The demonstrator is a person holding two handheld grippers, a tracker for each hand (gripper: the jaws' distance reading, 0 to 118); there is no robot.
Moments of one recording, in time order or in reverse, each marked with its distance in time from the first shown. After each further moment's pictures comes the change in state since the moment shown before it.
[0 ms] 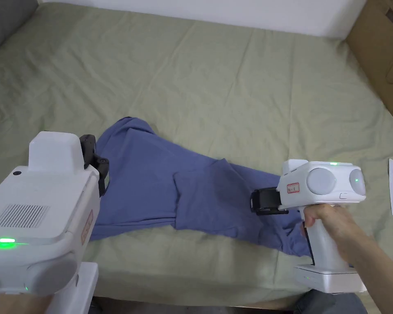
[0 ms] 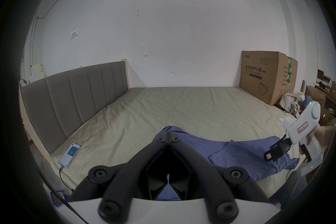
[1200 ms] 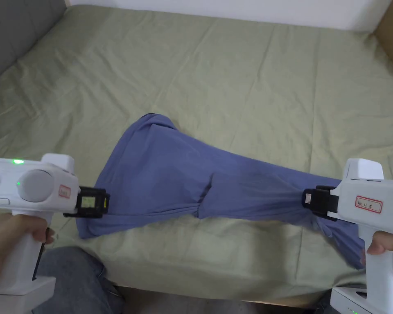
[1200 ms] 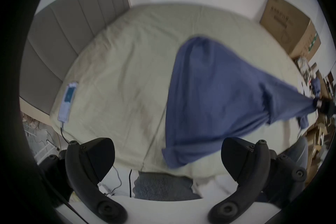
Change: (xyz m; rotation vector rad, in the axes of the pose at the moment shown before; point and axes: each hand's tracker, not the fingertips) left arm -0.092 -0.063 -0.094 -0.847 -0.011 -0.007; right arm 0.016 -0.056 0.088 0.259 0.168 -0.108
